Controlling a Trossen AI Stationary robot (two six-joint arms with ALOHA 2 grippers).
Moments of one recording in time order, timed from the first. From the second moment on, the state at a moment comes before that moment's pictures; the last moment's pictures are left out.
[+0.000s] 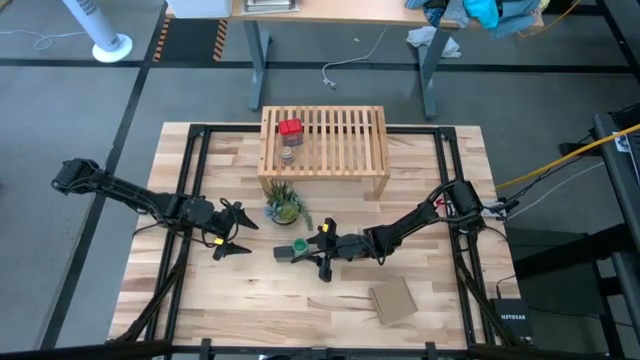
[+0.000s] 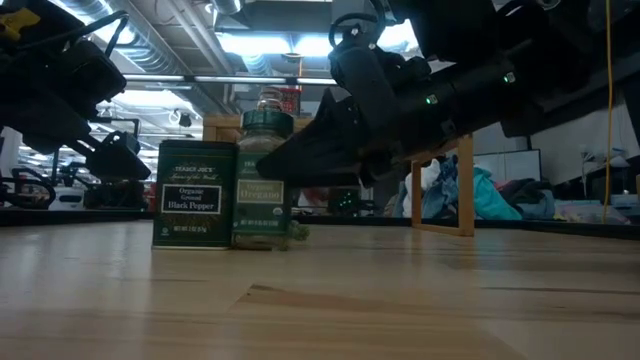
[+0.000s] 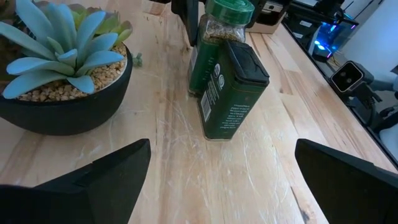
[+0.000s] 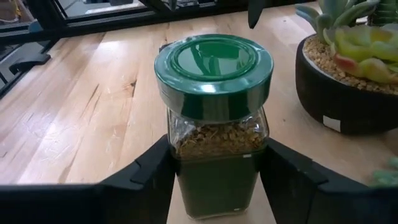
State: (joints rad) left arm -0.22 0.63 0.01 0.22 0.02 -0.32; right arm 0.29 2.05 0.92 0.76 0.30 0.25
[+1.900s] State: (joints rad) left arm -0.22 0.63 0.01 0.21 0.01 -0.25; right arm -0.39 1.57 1.06 0.25 -0.21 -0.13
